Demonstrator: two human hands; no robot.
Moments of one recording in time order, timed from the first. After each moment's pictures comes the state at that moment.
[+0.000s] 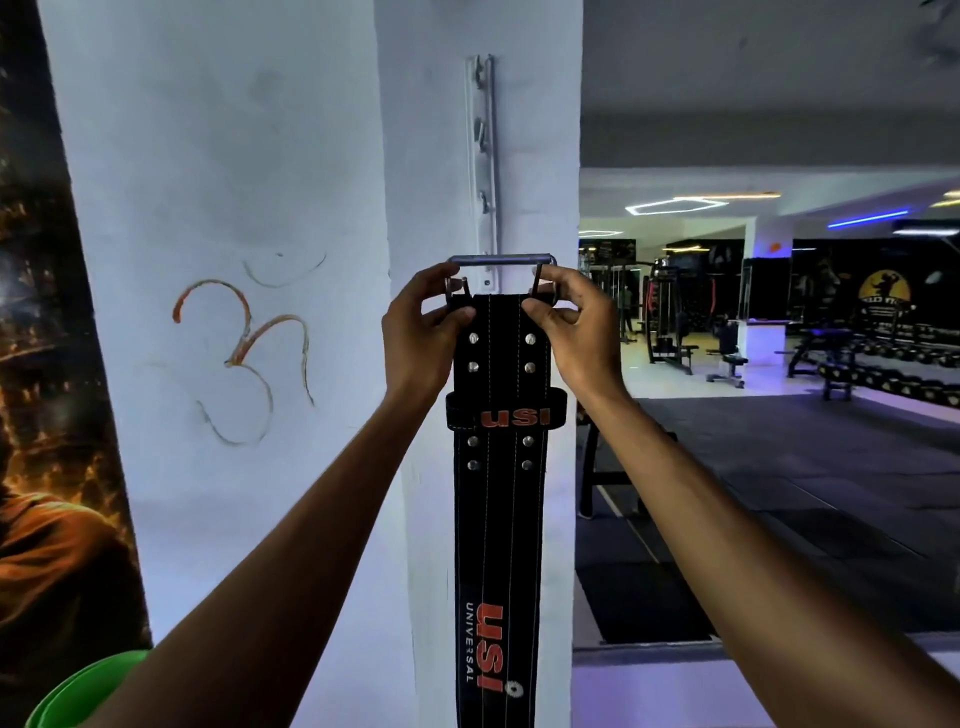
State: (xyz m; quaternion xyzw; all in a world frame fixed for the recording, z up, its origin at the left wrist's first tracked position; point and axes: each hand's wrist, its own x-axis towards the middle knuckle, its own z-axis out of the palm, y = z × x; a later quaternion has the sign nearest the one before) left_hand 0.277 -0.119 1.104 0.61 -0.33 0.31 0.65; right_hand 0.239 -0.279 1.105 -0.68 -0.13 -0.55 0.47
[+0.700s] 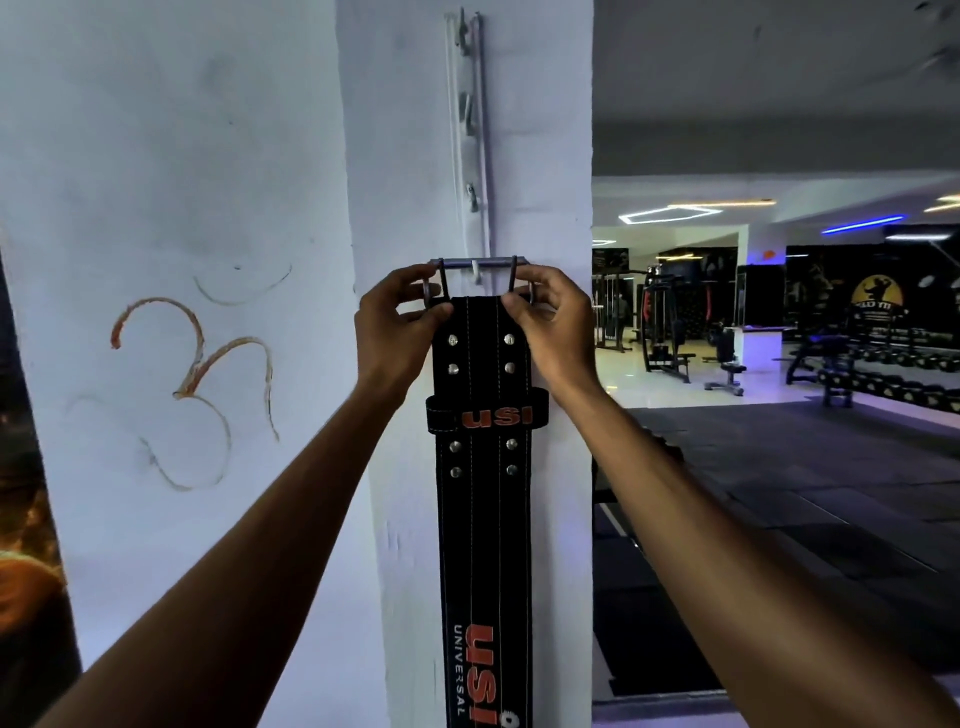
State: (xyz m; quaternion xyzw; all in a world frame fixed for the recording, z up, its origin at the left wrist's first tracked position) left_hand 0.402 -0.151 1.125 0.62 -0.32 0.29 0.66; right_hand 0.365 -0.317 1.120 -0.67 -0.13 -0.54 0.49
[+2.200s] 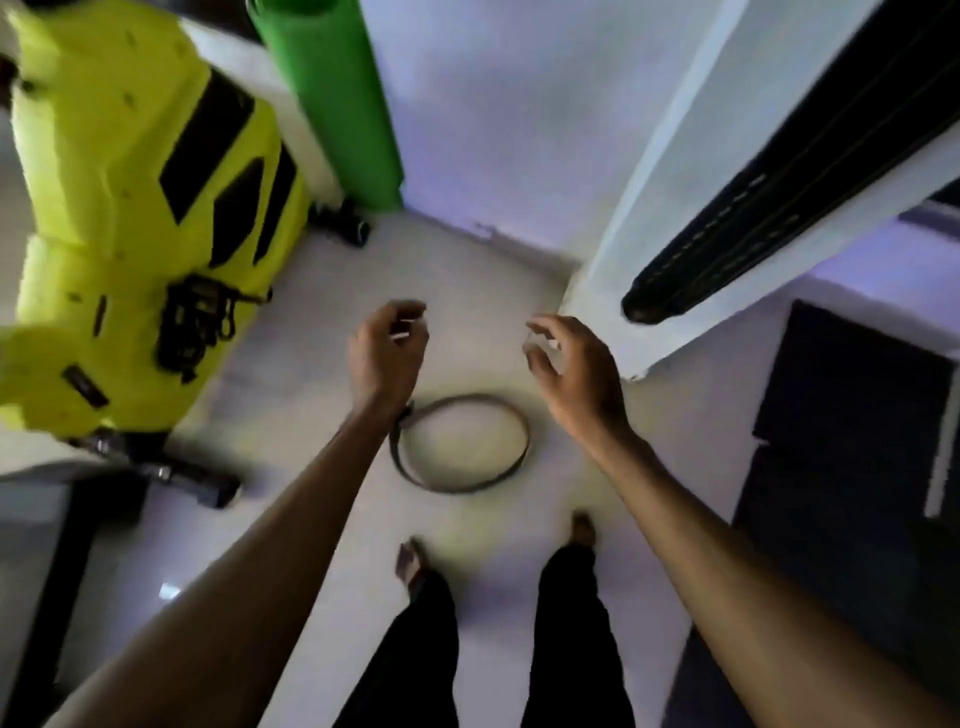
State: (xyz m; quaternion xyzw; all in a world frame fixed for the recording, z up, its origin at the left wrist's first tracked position) left_hand 0.147 0.155 0.474 0.83 0.22 0.04 0.51; right_hand 0.151 -0.054 0.488 -0.92 -0.07 0.03 0.38
